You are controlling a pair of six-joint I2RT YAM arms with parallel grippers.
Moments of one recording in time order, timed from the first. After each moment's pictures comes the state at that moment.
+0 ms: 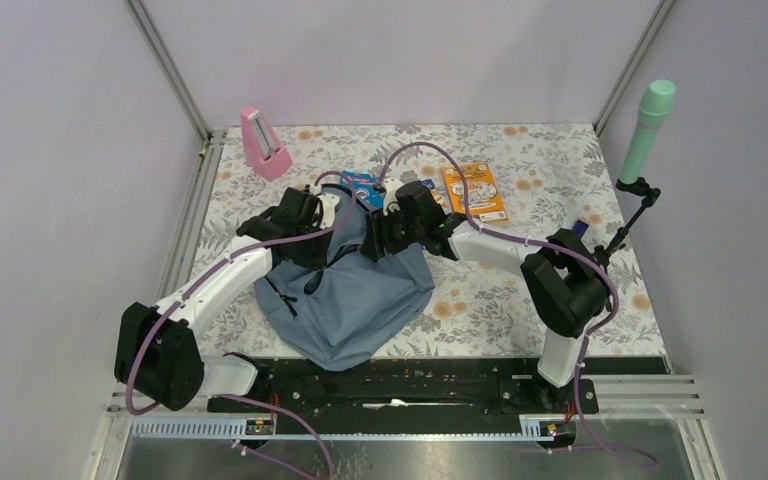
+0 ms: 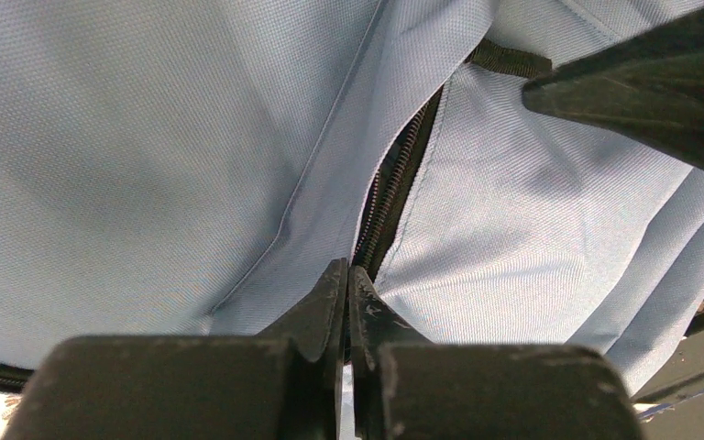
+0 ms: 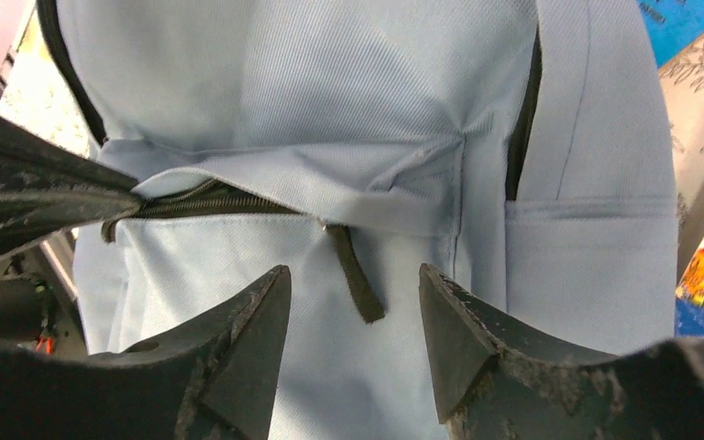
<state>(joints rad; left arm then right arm) -0.44 1.31 0.97 -0.69 0.10 -0.08 0.73 1.81 1.16 -0.02 -0.30 0.35</state>
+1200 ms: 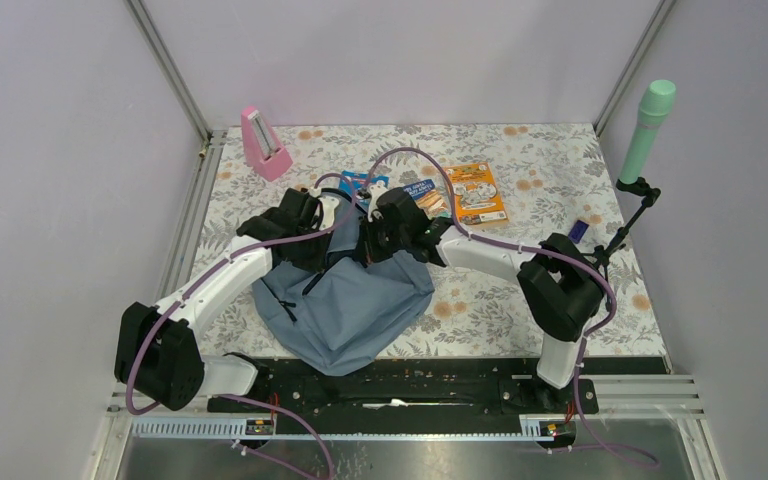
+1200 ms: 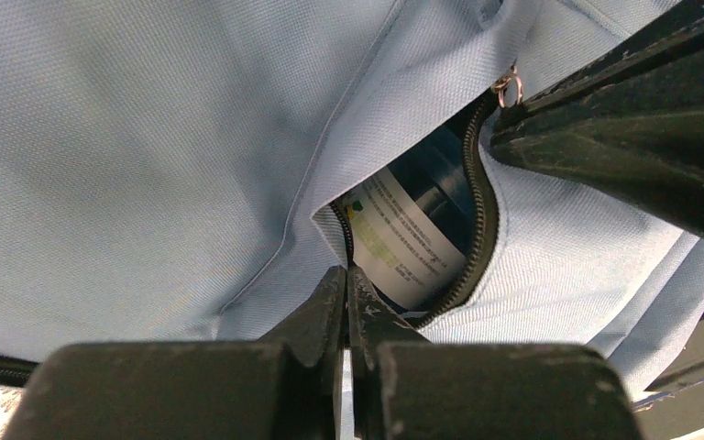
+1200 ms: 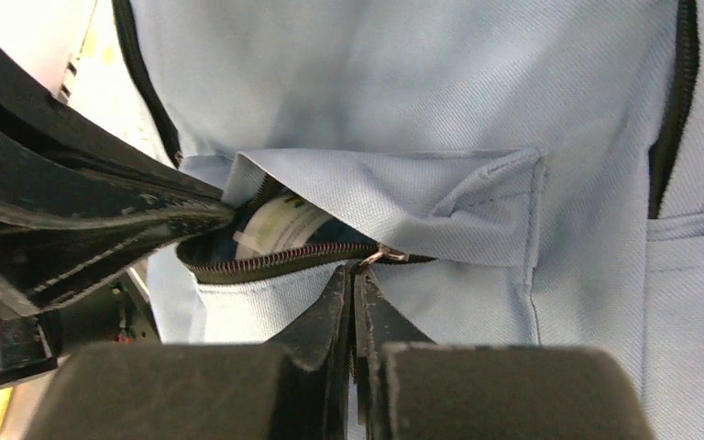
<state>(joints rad) -0.43 1.31 0.97 -0.71 0.10 -0.08 0.83 1.83 1.23 -0.06 -0.24 0.48</state>
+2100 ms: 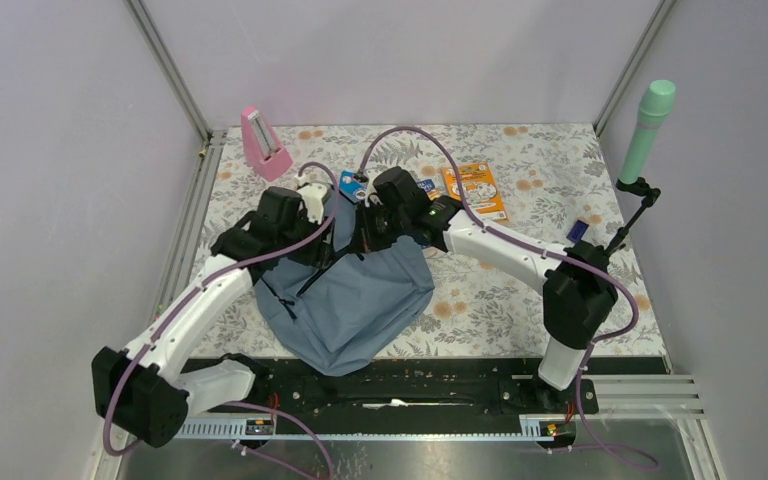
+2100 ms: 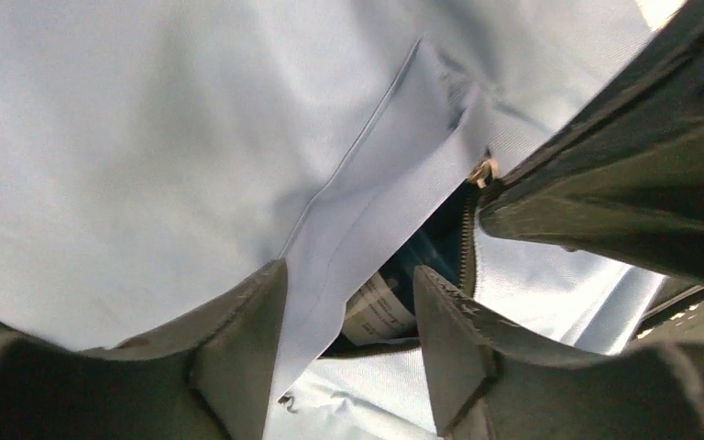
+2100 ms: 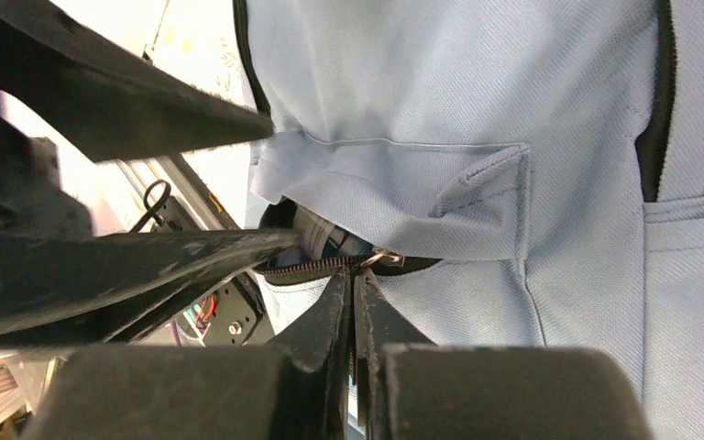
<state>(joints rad) -0.43 1.15 0.98 -0.67 0.12 -0.10 0.84 1.77 1.44 -0.37 -0.30 0.54</state>
